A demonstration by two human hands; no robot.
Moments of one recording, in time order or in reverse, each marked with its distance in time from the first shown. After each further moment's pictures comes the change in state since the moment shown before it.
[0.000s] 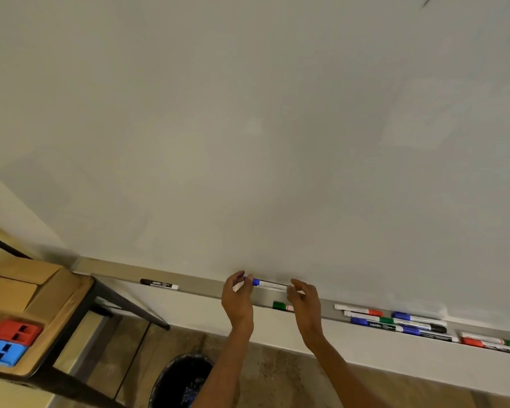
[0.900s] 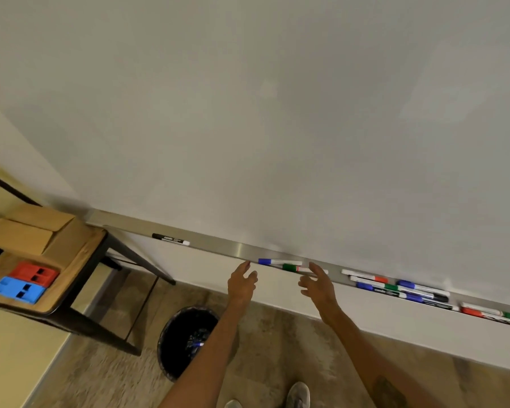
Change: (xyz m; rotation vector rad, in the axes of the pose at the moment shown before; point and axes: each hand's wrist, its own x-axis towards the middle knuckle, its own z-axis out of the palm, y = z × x) left_hand 0.016 -0.062 -0.076 0.345 -0.297 -0.201; right_hand -0.029 0.031 -0.013 0.007 -0.148 0.275
